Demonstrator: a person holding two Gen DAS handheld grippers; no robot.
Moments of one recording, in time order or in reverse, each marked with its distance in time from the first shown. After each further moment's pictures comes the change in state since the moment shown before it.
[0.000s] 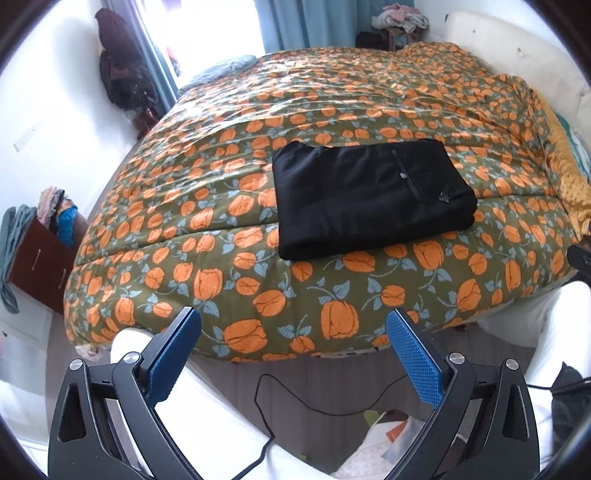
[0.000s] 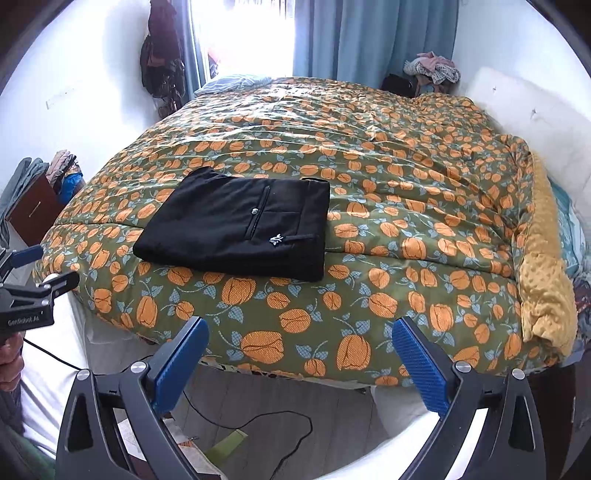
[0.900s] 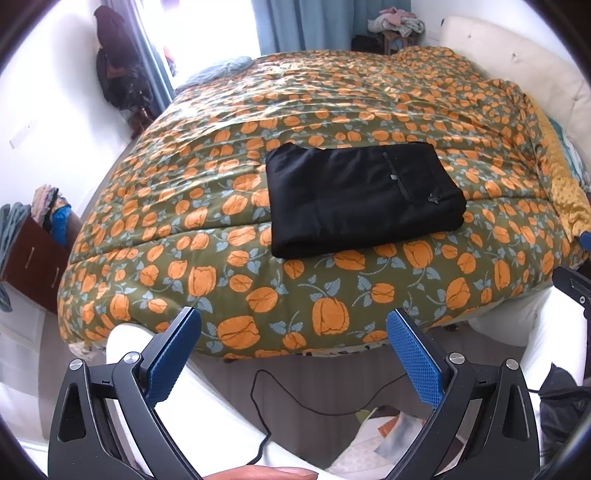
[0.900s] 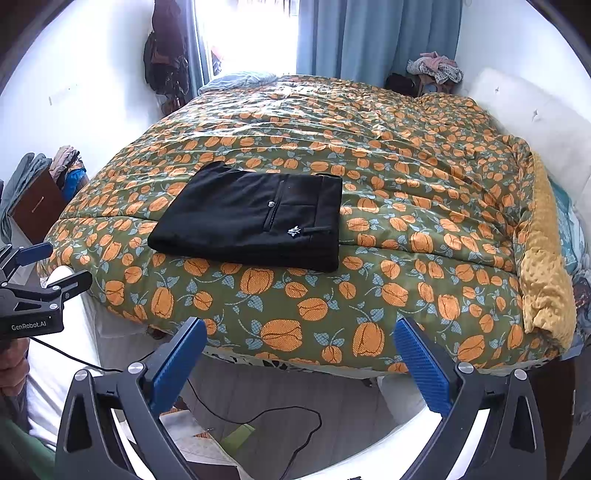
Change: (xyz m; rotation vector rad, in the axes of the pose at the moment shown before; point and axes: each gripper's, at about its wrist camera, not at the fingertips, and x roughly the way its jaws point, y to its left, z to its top) left arm -0.009 -0.001 -0.003 -0.014 -0.012 -0.030; right arm -0.013 0.026 -0.010 -0.015 0.009 0.001
